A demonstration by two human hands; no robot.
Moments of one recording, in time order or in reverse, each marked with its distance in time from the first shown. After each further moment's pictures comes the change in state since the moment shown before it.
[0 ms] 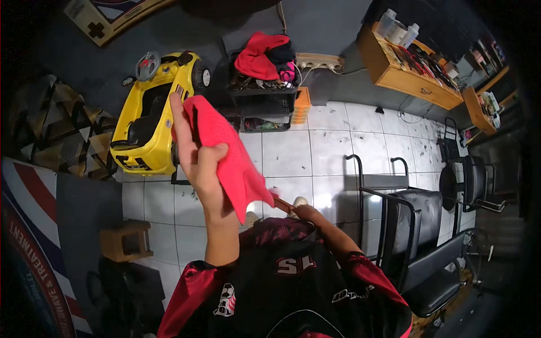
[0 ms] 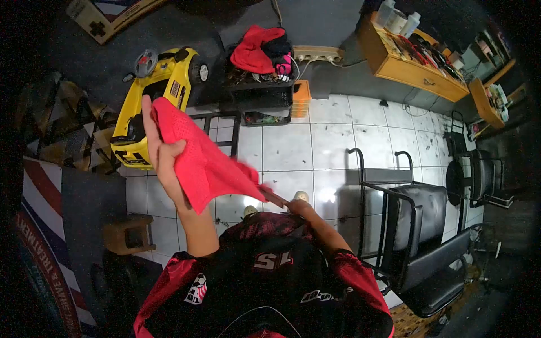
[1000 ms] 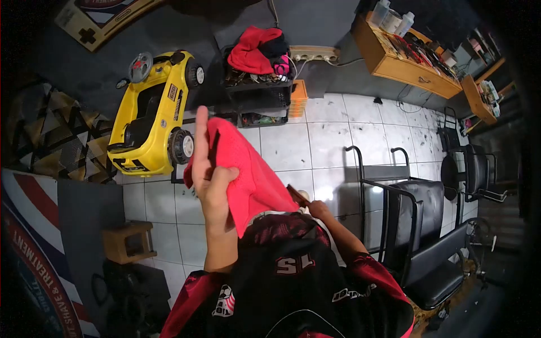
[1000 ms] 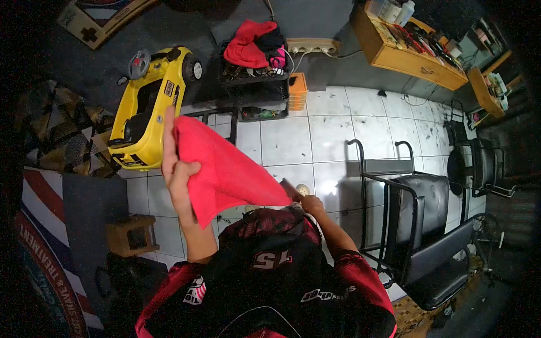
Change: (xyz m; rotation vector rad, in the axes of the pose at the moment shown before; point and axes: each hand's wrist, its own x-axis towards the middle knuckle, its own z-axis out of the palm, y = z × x) left_hand -0.025 -0.013 -0.008 -0.111 -0.137 -0.204; right_hand -0.029 0.039 0.045 0.200 0.255 0.314
